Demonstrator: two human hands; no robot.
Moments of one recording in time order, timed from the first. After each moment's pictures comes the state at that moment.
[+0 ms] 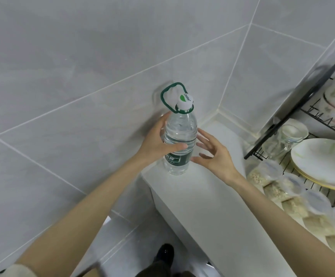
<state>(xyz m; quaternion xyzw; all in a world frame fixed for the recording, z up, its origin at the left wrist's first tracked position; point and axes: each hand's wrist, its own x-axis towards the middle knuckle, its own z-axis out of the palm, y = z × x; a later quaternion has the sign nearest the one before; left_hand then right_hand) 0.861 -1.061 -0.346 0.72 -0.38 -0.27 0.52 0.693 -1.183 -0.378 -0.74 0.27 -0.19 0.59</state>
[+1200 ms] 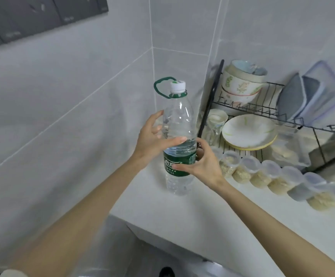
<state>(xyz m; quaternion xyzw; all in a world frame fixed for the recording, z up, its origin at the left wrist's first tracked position) 0.794 -1.138 -0.290 0.59 -0.47 -0.39 0.53 0.622 -1.164 -0.347 -0.66 0.48 -0.34 0.47</state>
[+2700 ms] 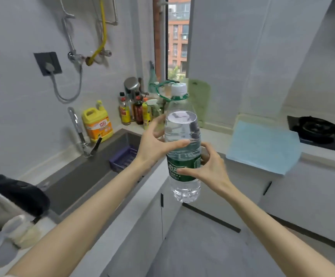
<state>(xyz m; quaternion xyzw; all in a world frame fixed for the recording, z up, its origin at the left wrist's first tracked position) 0.065 -0.927 -0.194 0.04 -0.74 -0.62 0.24 0.010 -0.758 -0.243 -0.26 0.79 -0.56 0.03</state>
